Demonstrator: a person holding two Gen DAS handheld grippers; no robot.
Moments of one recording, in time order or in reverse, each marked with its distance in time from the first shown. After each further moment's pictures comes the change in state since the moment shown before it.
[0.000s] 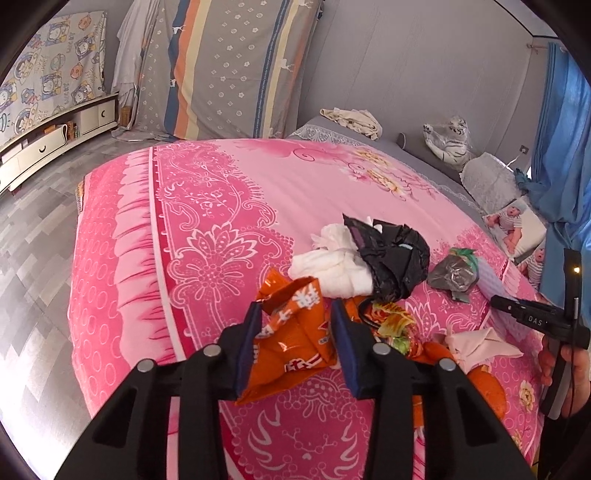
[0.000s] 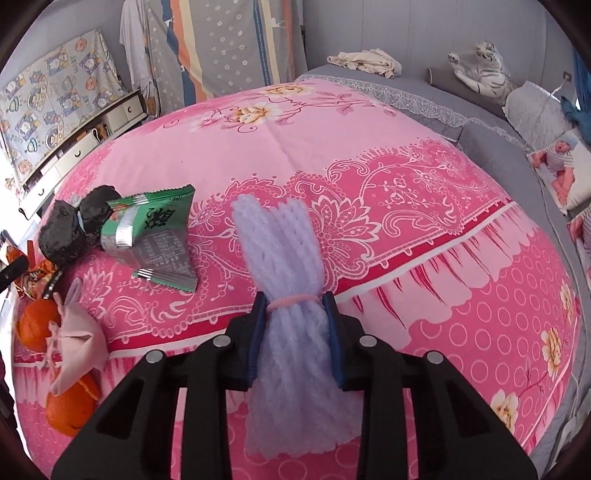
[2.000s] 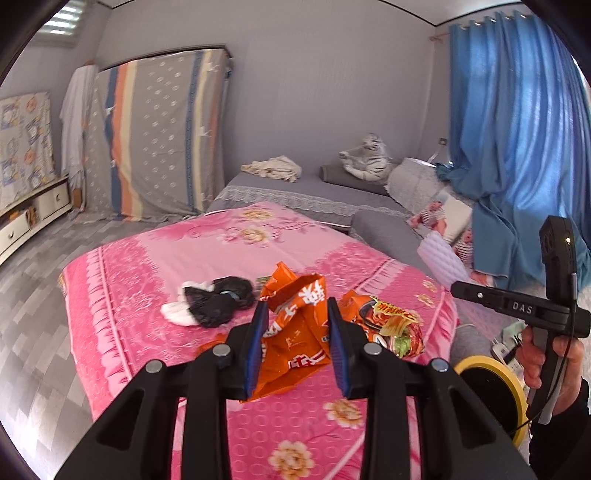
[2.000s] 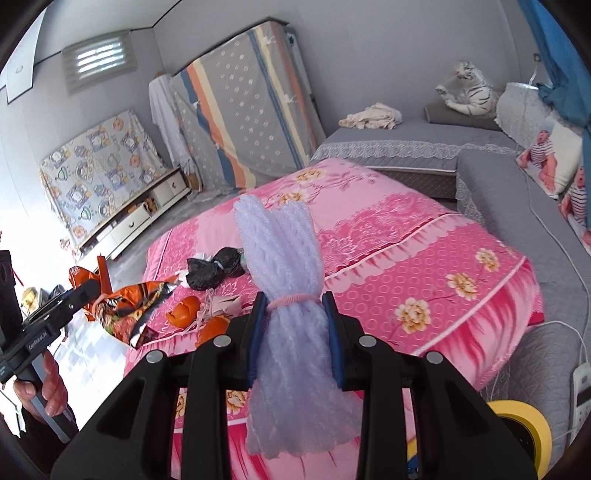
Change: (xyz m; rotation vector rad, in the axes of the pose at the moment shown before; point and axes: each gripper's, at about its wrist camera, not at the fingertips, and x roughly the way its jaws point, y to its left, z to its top) left arm -0.186 -0.180 -0.039 0.254 -0.193 -0.160; right arm -0.247 -0.032 -0.075 0.129 -0.267 0.189
